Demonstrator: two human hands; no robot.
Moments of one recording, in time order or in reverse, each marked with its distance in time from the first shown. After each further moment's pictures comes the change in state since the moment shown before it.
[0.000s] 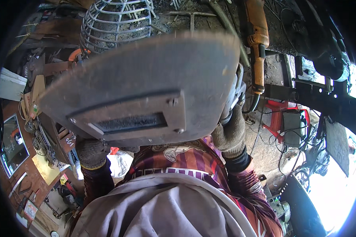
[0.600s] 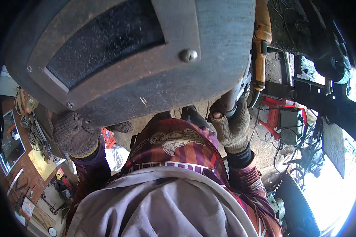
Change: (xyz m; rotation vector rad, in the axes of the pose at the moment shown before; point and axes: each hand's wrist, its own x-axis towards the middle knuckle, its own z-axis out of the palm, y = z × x) left_hand 0.011 0.047 -0.064 0.272 -0.271 0.306; right_hand 0.010 -0.017 -0.006 0.108 -0.032 0.056
